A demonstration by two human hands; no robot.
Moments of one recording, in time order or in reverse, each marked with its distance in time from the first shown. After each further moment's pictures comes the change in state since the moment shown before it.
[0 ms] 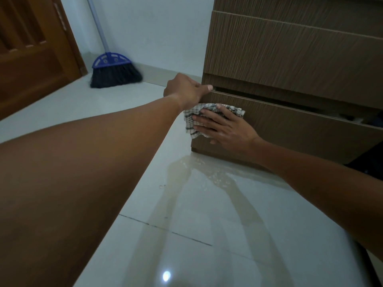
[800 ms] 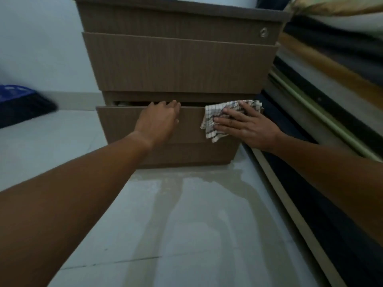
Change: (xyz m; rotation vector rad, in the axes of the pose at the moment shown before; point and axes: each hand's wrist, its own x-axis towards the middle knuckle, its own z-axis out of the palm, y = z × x) left_hand -0.081 -0.095 -0.005 0.840 -0.016 0.253; right_hand -0.042 0.030 0.024 0.285 0.091 -0.166
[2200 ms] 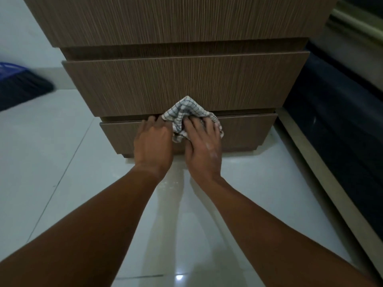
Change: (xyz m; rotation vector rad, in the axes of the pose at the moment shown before) left_hand 0.011 0.252 -0.020 -0.206 0.345 0.242; right_hand -0.111 -0.074 -0.088 0.278 0.365 1.309
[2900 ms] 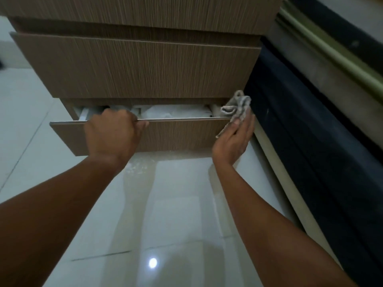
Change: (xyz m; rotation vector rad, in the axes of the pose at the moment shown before) left_hand -0.024 -0.118 0.040 0.231 -0.087 -0.238; right_hand -0.030 0.044 0.141 0.463 0.264 0.820
